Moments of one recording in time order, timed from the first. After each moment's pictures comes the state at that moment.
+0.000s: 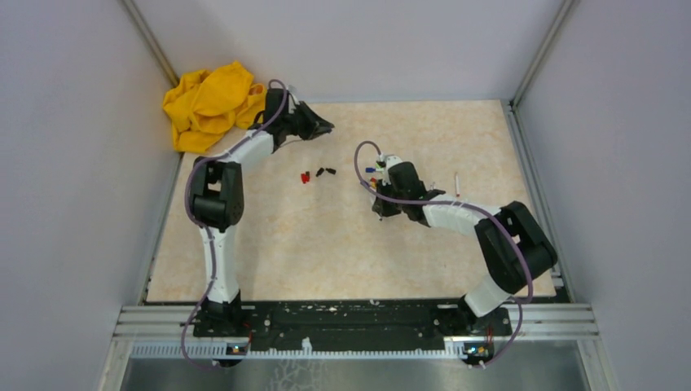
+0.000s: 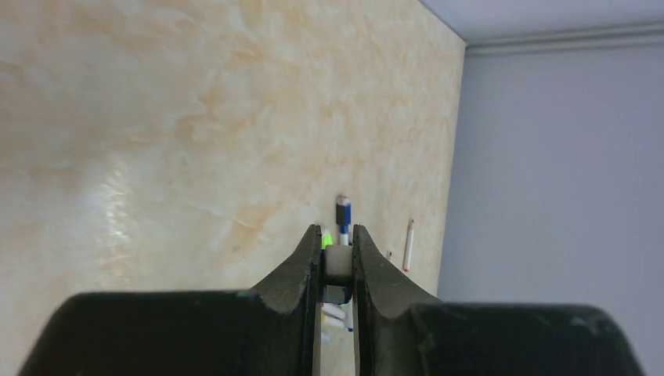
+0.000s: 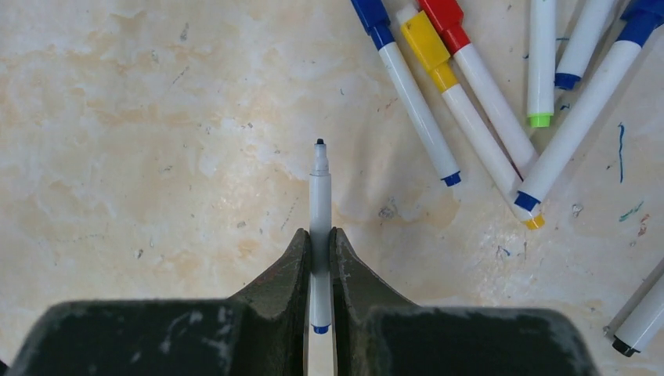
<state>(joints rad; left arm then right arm) -0.29 2.17 1.69 -0.01 0.47 -0.95 0.56 1.57 0.81 0.02 -0.12 0.29</state>
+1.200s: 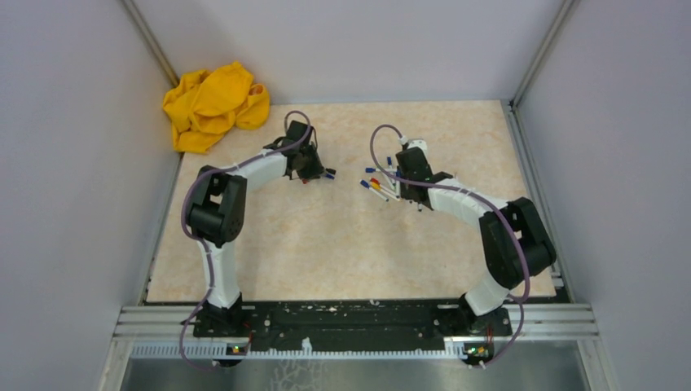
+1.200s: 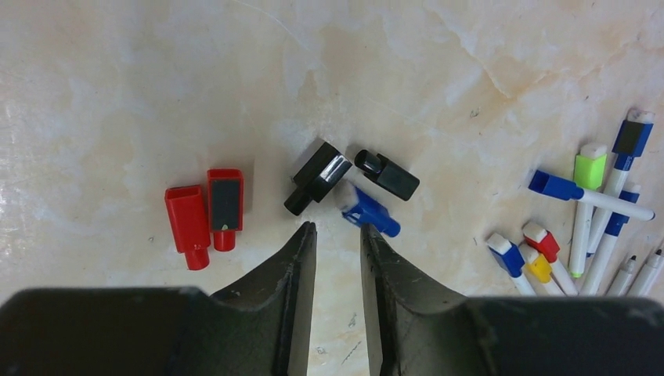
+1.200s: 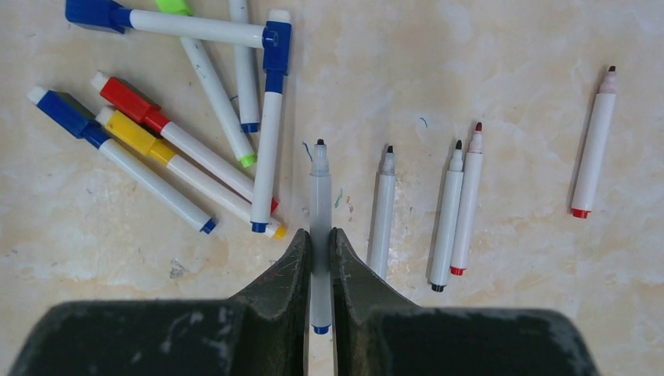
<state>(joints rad) -0.41 2.02 1.41 -0.29 0.00 -0.69 0.46 1.58 0.96 -0.23 0.33 0.28</state>
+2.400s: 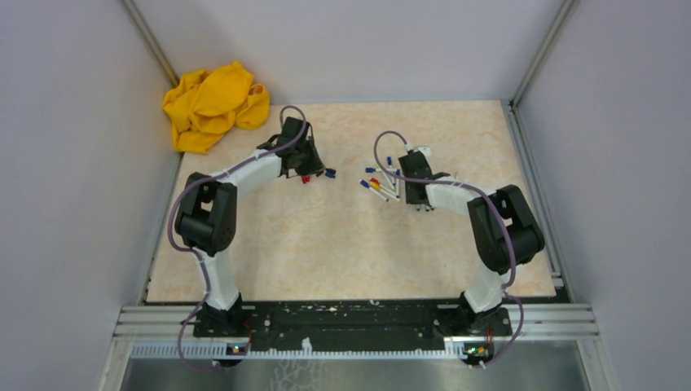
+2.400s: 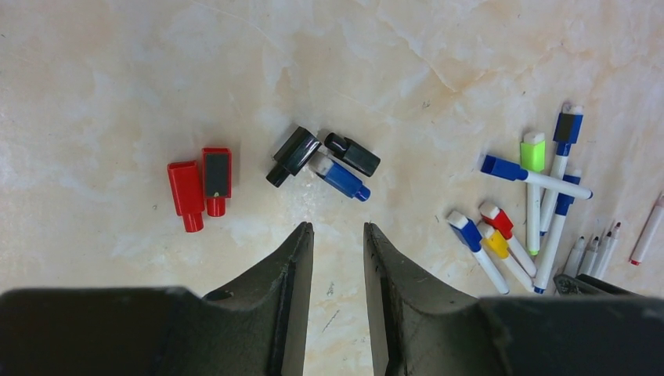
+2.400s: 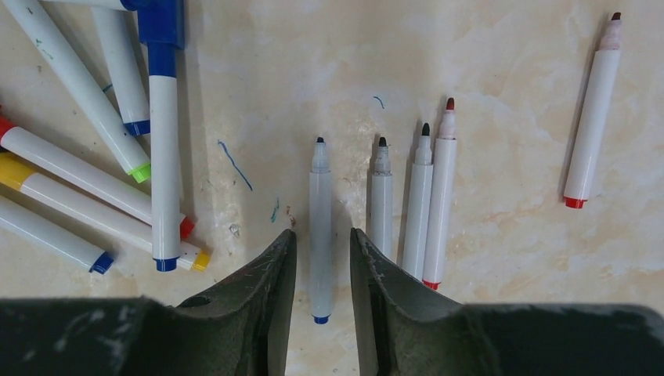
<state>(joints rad) -0.42 1.92 1.37 -0.29 -0.02 -0.71 0.41 1.71 0.95 -0.22 0.36 0.28</state>
